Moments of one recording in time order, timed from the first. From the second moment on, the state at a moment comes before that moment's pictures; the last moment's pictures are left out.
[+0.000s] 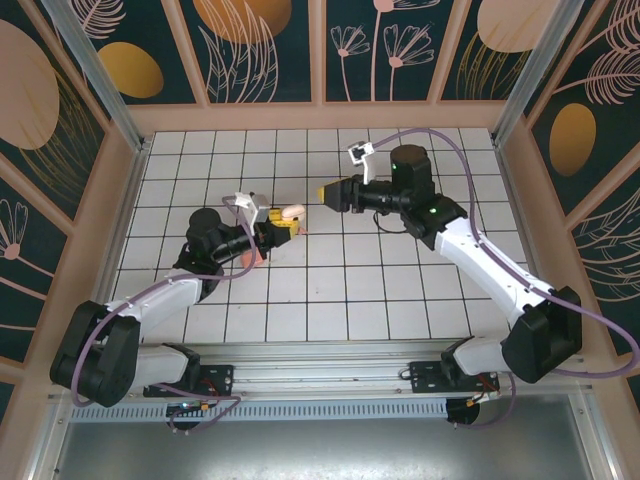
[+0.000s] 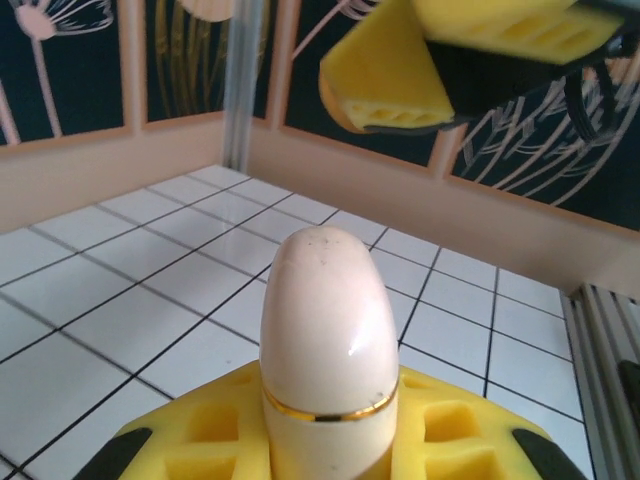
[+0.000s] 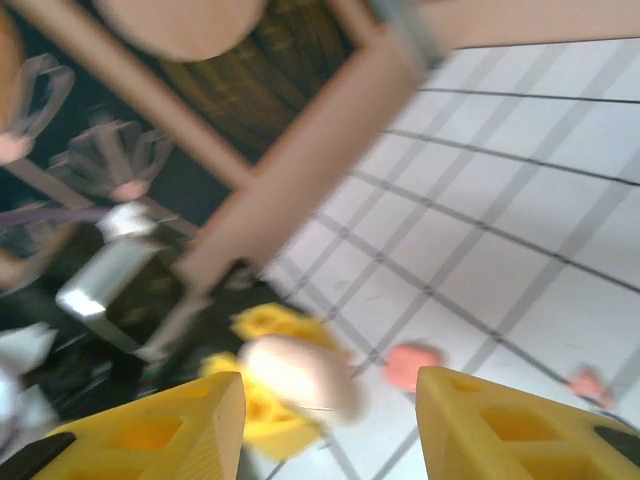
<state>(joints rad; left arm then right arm) -0.40 1.27 0.54 0.69 0.74 -0.18 0.54 1.35 1.16 -0.15 -0.58 0.44</state>
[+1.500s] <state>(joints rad) -0.77 2.24 1.62 -0.11 0.43 -0.92 0.01 1.02 0.74 -0.35 -0.38 0.48</state>
